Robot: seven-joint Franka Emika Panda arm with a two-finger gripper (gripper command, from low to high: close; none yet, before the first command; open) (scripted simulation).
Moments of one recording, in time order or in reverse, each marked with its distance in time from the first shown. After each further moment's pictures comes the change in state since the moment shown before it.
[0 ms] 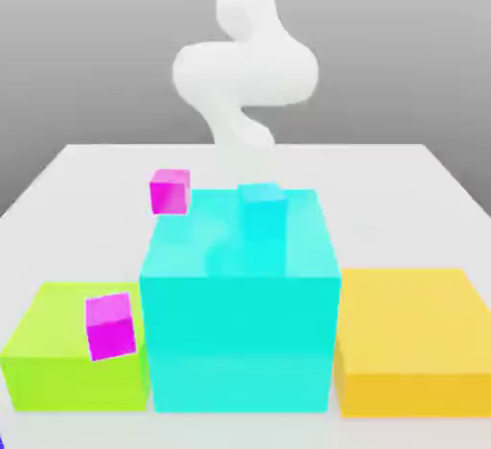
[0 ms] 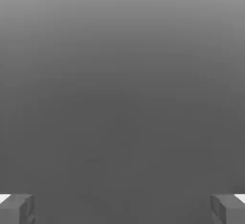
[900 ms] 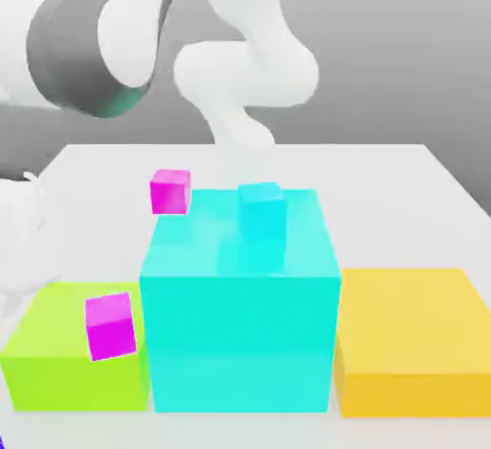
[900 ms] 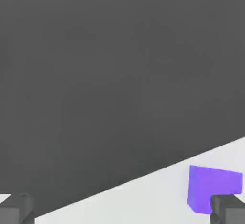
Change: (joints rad) arm -0.182 0.986 -0.248 0.209 0.221 0.150 -0.216
